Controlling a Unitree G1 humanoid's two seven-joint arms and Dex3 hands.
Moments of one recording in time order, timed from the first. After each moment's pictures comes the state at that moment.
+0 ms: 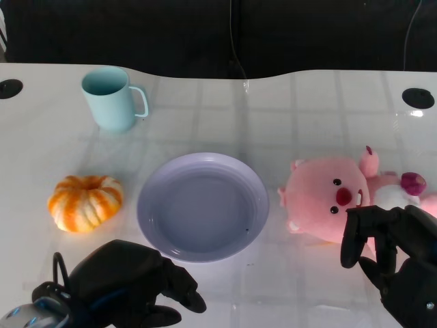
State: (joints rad) left arm 0.10 0.46 -0.28 -0.34 0.62 -0.13 -0.37; right arm 0.08 -0.34 0.10 -0.21 -0.38 -0.02 0.25
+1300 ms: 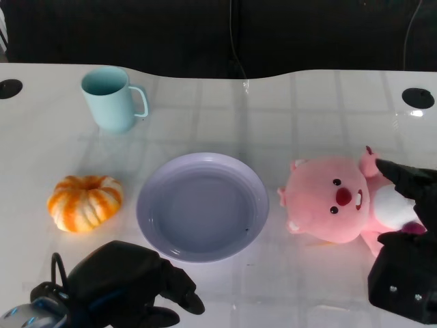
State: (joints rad) left arm 0.10 0.47 -0.28 -0.33 0.61 -0.14 -0.37; right arm 0.03 -0.38 0.11 -0.26 -0.79 0.21 0.15
